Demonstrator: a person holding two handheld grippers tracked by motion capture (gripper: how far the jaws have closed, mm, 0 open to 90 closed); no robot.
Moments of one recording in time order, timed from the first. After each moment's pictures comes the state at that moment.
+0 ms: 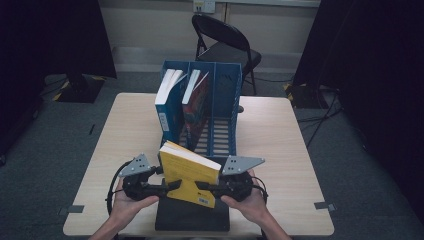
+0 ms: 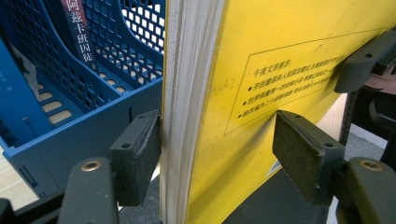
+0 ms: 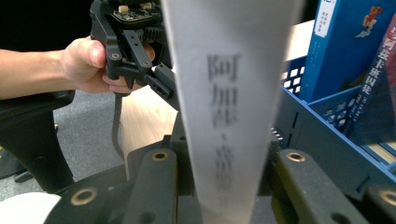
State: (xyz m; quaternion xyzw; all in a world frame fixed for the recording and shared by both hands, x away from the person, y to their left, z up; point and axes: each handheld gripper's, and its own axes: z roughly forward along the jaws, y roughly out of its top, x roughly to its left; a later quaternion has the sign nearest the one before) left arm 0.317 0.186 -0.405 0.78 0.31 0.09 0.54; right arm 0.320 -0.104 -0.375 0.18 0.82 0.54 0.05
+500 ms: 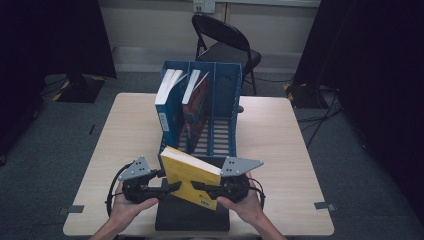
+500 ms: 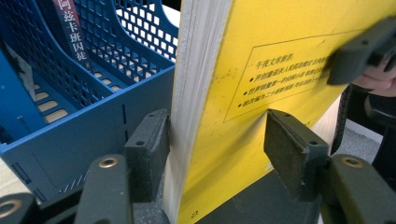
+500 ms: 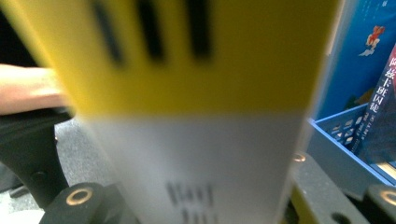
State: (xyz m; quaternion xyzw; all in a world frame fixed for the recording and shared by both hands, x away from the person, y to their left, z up) left arm 0.309 0.184 -0.405 0.78 0.30 0.09 0.54; right arm 0.317 -0.098 -0.376 0.18 0.80 0.57 0.05
